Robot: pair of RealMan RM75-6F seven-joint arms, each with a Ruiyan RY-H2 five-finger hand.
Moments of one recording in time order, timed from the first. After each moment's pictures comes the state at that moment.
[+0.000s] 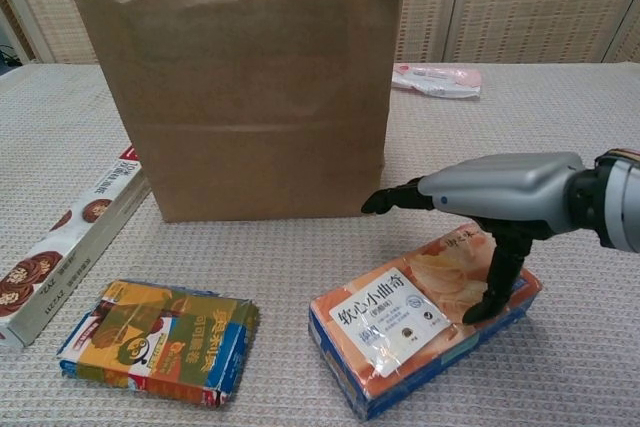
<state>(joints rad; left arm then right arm) -0.08 -1.17 -0.04 -1.52 1.50 1.50 0.05 0.84 -1.31 -0.01 -1.99 -0.87 0.84 -0.65</state>
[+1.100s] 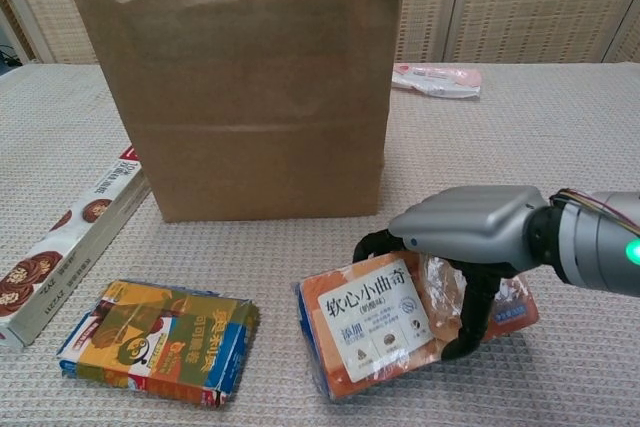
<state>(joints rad) -0.08 -1.16 -0.04 -1.52 1.50 1.50 0.04 0.94 -1.41 -0.10 -1.95 -0.83 0.92 -0.70</state>
